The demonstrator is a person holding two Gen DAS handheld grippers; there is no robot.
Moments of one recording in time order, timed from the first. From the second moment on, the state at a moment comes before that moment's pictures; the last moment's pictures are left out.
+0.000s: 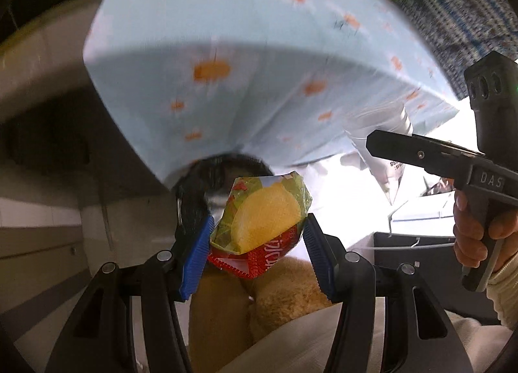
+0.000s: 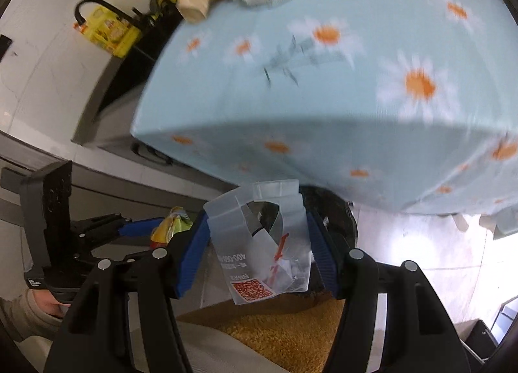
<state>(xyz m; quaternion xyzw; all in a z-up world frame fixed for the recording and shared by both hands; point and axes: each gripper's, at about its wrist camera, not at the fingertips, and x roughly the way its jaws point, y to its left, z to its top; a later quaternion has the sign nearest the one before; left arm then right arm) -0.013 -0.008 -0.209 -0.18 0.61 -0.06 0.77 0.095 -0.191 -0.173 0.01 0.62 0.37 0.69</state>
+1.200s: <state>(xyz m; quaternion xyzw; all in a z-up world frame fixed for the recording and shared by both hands) 0.002 -0.010 -0.326 -0.24 0.67 0.01 0.70 0.087 -0.201 -0.316 0.05 0.72 0.30 0.63</state>
